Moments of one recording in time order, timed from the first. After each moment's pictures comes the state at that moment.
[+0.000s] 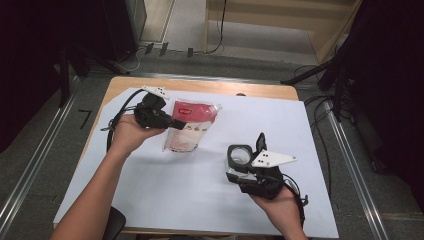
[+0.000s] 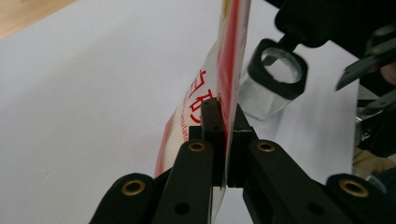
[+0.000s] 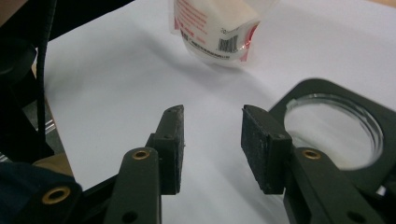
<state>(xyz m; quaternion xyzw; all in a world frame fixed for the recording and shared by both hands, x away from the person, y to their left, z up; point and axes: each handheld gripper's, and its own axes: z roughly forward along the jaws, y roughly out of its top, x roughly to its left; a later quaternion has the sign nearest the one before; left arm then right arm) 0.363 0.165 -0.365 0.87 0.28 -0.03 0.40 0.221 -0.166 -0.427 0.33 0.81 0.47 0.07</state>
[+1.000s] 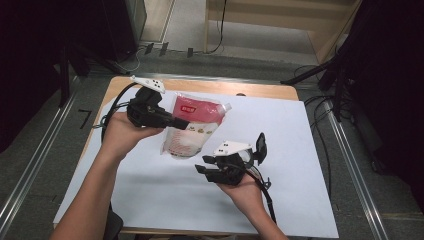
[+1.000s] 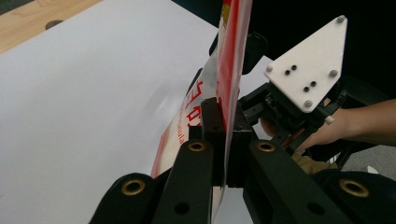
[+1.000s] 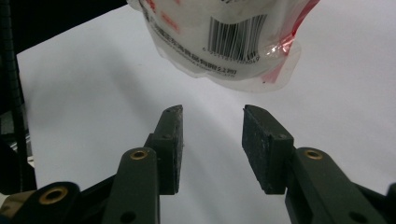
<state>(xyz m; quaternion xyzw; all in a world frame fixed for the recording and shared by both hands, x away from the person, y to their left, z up) 0.327 0.159 -0.315 0.86 0.25 -0.06 0.44 0.258 -0.086 -0.451 0.31 0.83 0.46 0.05</state>
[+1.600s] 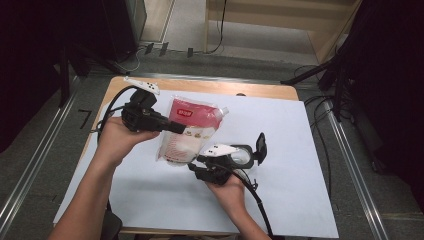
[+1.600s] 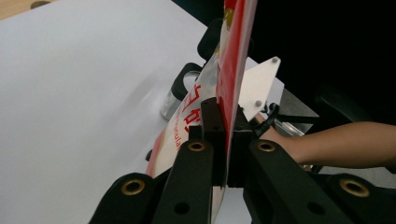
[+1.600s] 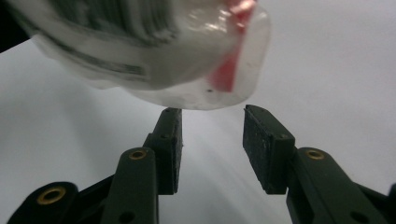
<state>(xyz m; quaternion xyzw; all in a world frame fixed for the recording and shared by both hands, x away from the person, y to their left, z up) 0.317 0.166 -0.313 0.84 0.29 -0.10 0.44 0.270 -0.059 -0.493 0.35 0.80 0.48 0.07</state>
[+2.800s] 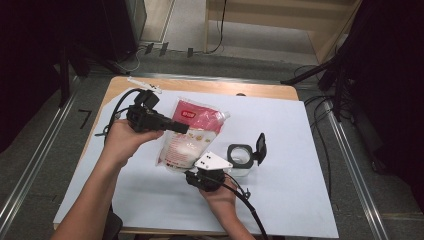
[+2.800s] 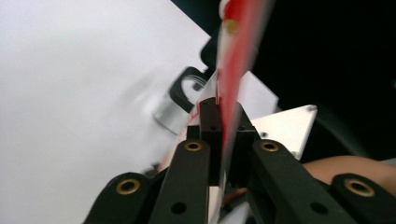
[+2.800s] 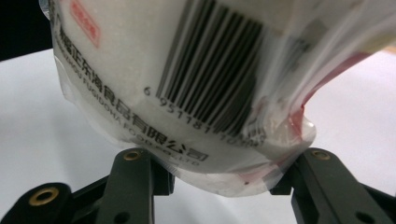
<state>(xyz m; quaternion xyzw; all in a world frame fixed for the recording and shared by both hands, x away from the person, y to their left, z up) 0.326 0.161 -0.330 0.82 0.32 -0.11 0.45 0.246 -0.039 -0.496 0.30 0.78 0.53 0.15</state>
